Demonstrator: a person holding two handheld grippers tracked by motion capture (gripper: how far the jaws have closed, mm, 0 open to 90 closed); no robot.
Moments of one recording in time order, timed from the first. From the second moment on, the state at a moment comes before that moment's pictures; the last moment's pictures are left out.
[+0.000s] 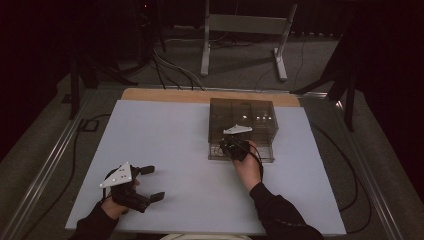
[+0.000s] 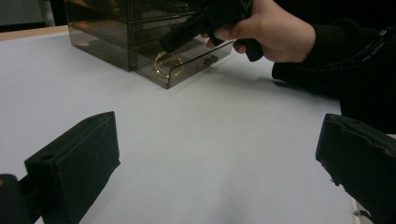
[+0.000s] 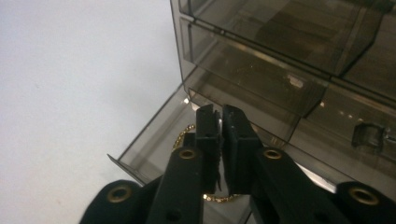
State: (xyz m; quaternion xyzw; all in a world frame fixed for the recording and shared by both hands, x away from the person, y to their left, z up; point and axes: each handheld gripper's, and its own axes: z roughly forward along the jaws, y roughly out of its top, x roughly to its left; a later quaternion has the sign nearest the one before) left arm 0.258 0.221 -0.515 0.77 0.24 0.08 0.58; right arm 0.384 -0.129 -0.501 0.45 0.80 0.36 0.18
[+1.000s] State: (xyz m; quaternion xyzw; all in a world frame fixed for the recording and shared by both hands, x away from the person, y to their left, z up) left arm 0.259 0.221 -0.514 0.77 0.24 0.08 0.58; right arm 0.357 -0.129 -0.474 0.40 0.80 0.42 0.12
